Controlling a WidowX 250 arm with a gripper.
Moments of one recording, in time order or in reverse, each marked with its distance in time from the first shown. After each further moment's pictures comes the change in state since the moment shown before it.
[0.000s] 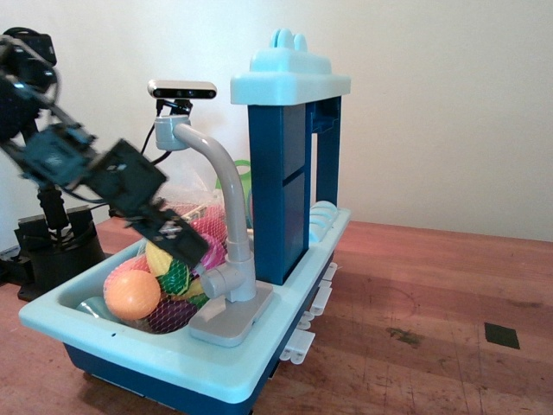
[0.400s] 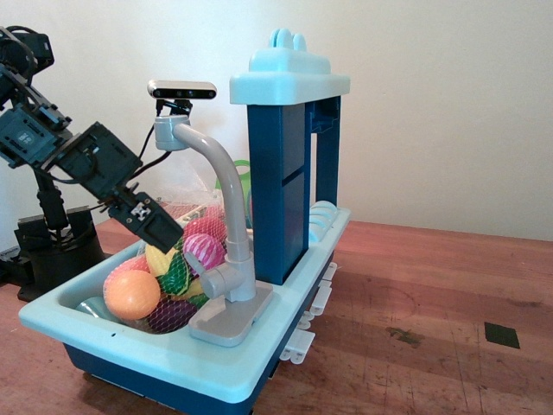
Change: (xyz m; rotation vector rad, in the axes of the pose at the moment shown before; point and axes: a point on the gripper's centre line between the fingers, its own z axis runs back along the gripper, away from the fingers) arm -0.003 0.012 0.016 0.012 0.039 0.000
